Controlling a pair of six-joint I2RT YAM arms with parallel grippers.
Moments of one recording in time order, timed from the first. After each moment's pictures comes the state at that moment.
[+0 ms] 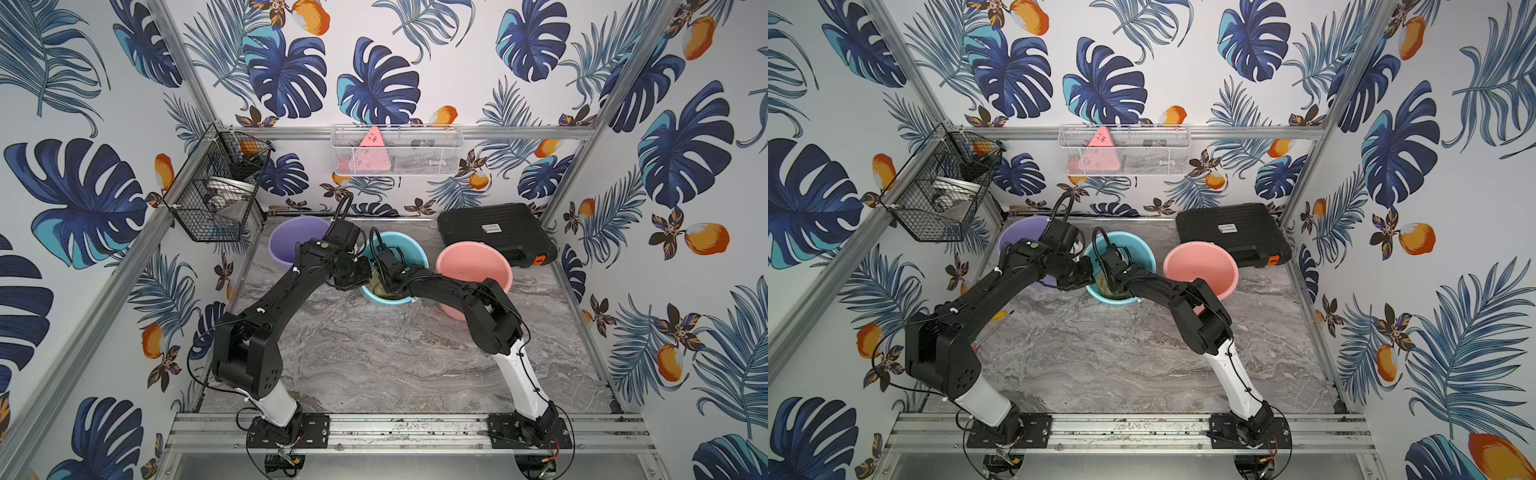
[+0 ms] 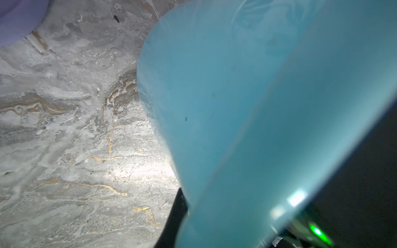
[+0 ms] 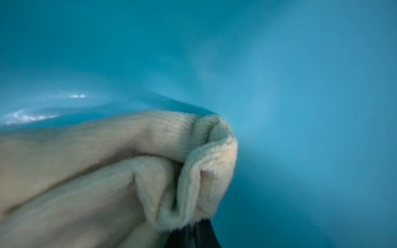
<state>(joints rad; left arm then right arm) -0.32 1.80 1.46 -0.93 0.24 -0.64 0.78 2.31 1.77 -0.43 0.50 0.16</state>
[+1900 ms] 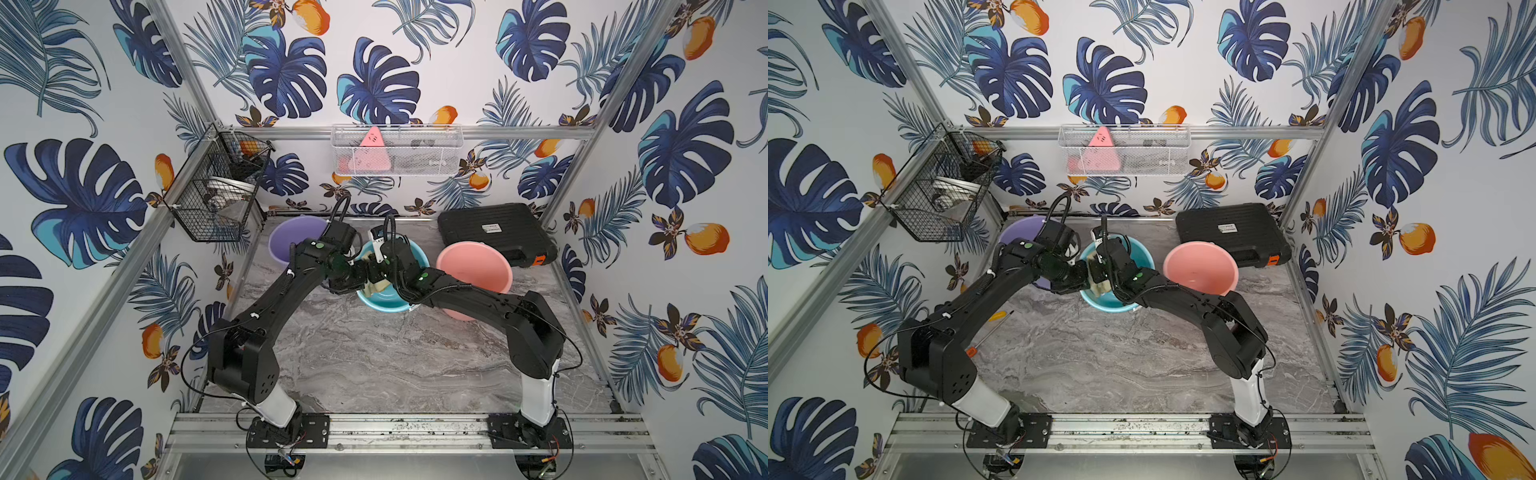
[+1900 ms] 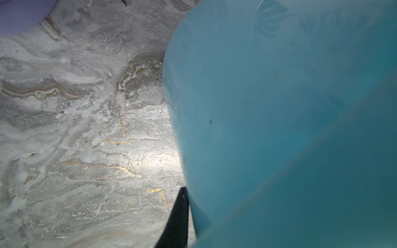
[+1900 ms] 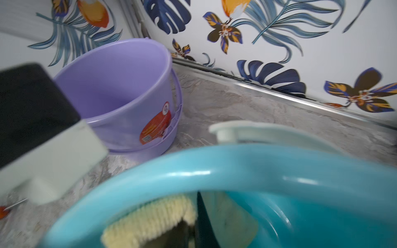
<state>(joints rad) -0.31 1.76 1.47 -1.03 0.22 -0.57 0.85 1.96 1.53 -0.01 0.18 0.21</state>
